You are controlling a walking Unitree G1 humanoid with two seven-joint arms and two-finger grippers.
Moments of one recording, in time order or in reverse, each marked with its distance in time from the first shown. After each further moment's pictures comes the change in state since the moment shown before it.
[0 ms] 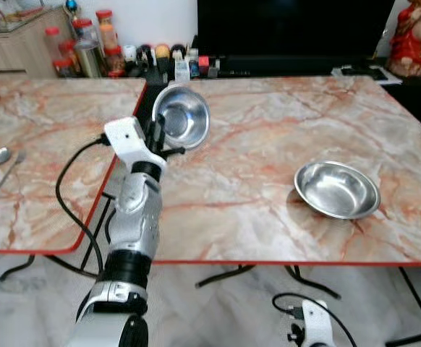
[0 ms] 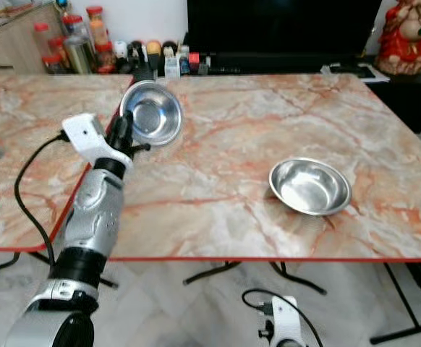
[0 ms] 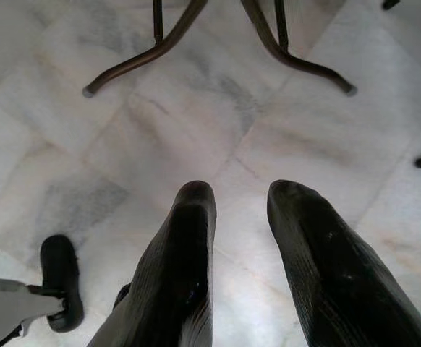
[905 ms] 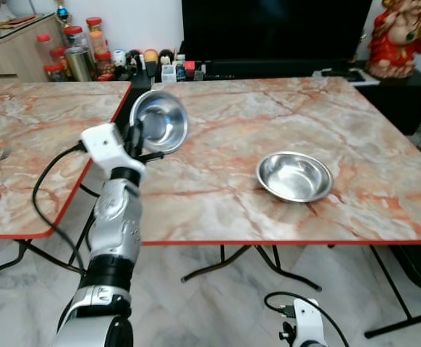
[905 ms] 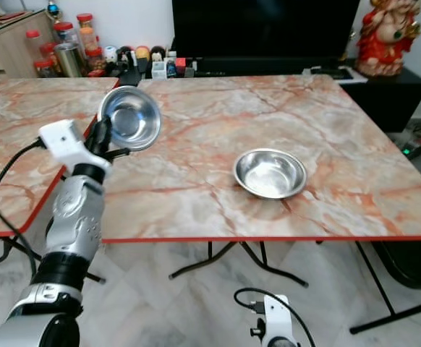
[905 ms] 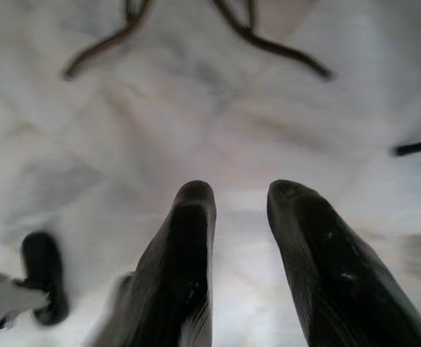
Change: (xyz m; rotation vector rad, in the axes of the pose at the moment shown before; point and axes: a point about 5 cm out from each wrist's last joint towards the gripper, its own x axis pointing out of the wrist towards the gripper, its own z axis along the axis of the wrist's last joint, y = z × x) left arm -0.022 0.033 -0.013 0.009 0.010 0.073; right arm 0.000 0.004 0.000 -0.003 0.003 0.004
